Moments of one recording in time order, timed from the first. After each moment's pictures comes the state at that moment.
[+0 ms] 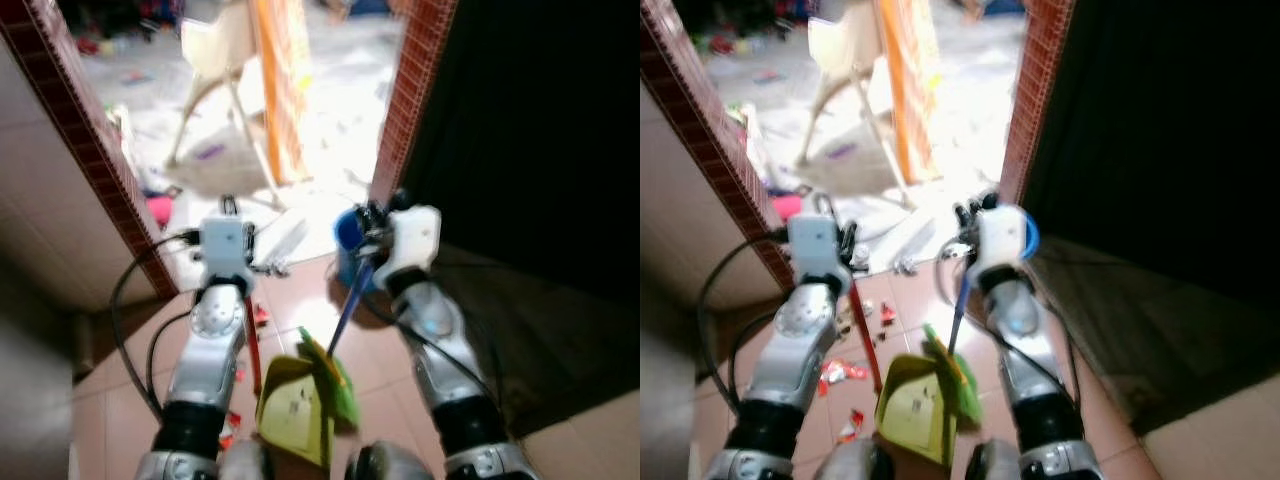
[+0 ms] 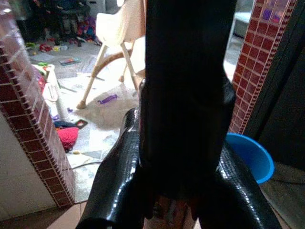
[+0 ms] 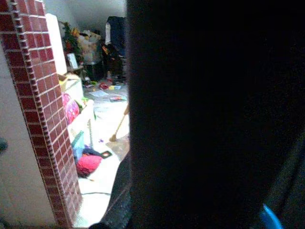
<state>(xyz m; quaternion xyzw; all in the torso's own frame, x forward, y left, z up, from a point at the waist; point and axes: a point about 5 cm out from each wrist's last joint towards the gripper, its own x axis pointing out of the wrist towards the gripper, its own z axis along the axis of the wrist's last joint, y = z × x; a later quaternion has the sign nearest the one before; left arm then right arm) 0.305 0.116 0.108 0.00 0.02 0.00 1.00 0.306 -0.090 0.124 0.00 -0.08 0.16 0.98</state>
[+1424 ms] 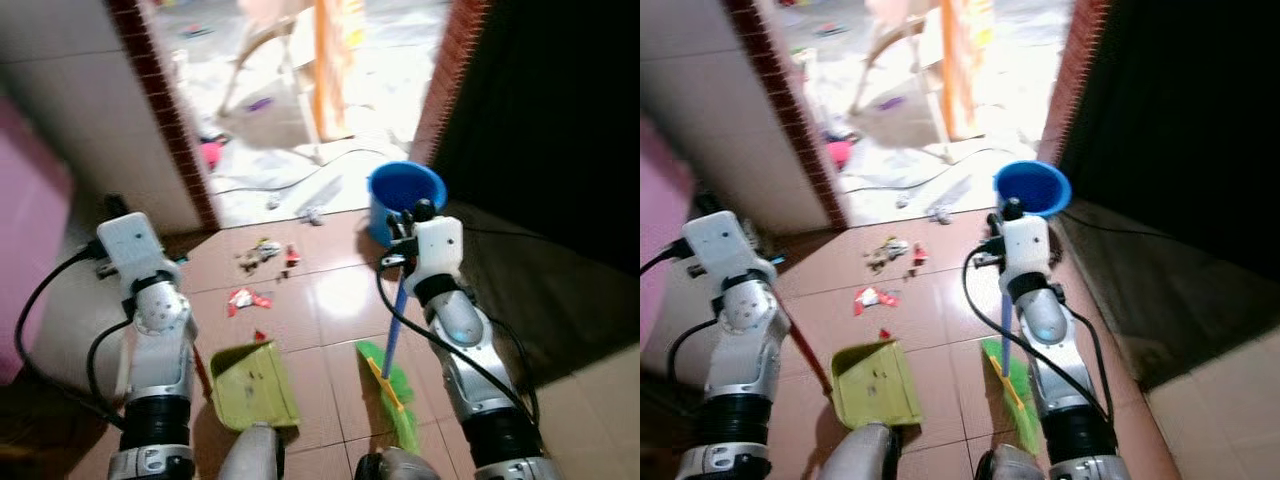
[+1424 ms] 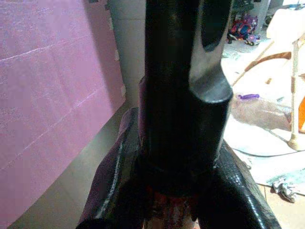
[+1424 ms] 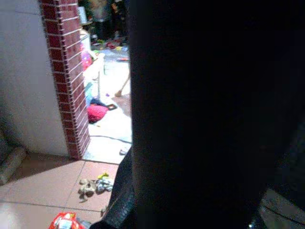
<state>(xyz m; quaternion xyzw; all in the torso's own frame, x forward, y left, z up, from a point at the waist) 0.303 0.196 0.115 0.00 -0.01 0.25 0.97 0.301 -0.127 0.114 -0.05 -0.05 0.11 0.99</state>
